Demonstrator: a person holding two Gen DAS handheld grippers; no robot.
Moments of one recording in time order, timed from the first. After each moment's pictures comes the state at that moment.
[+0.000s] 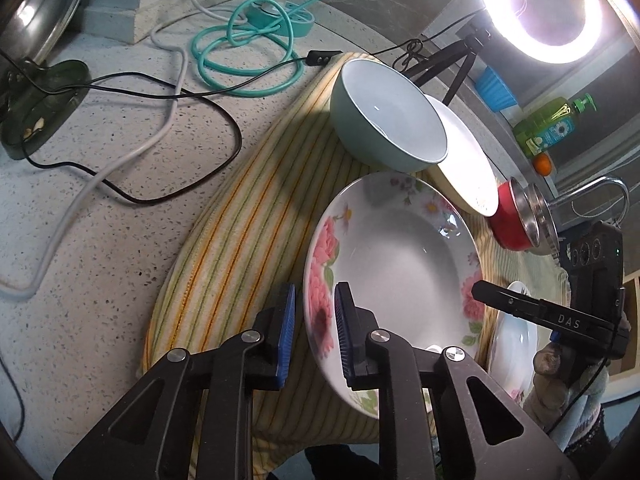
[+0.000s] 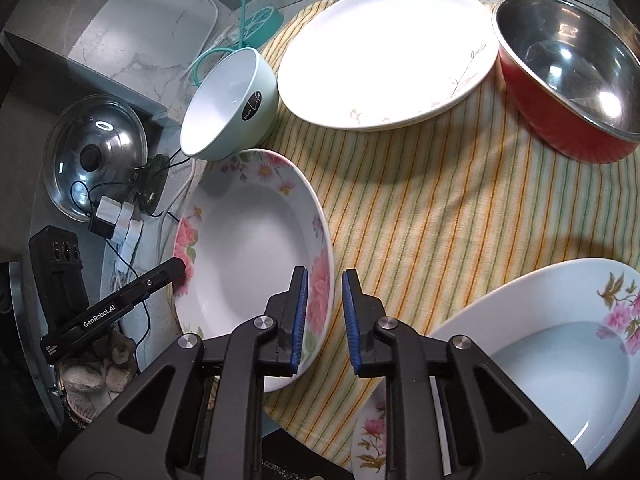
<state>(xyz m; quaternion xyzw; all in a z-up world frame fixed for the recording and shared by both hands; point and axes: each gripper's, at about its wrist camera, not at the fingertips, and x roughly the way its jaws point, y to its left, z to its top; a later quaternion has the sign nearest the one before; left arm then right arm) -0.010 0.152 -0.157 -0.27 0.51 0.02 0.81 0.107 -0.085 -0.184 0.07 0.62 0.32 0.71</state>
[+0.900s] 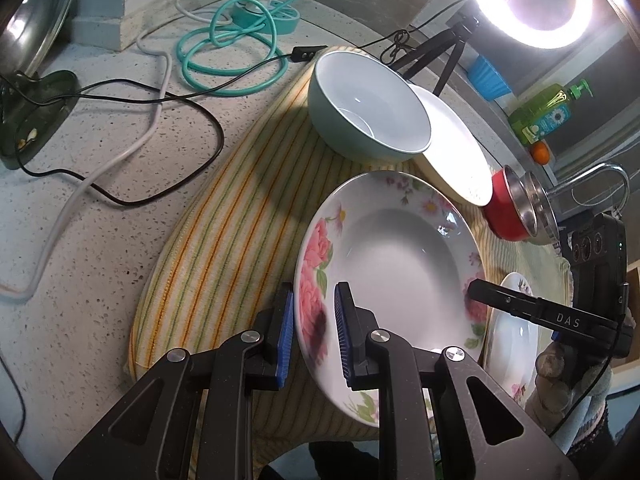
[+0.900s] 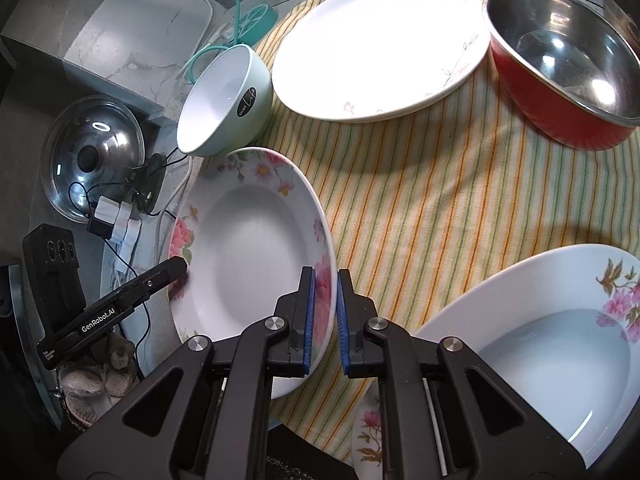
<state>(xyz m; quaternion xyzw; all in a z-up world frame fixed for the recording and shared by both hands) -0.007 0.137 -0.152 -0.25 0.52 0.01 0.82 0.105 -0.090 -0.183 0.08 0.62 0.31 0.71</state>
